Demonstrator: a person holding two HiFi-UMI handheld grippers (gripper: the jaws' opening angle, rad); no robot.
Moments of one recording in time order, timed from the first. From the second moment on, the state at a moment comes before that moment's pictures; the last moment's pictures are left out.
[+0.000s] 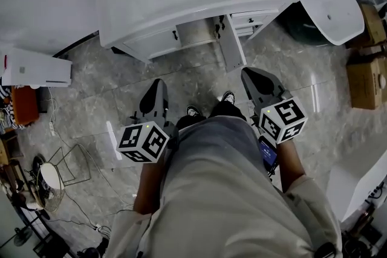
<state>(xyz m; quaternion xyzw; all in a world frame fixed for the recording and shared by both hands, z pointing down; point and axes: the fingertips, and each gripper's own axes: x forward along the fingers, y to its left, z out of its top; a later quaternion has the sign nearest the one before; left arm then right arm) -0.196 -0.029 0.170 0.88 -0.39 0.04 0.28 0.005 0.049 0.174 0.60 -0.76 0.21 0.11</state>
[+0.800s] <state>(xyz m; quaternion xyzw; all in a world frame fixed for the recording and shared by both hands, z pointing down) -0.216 -0.013 0.179 0.87 -0.39 0.06 0.29 -0.028 0.057 0.165 0.60 -0.77 0.20 0.12</state>
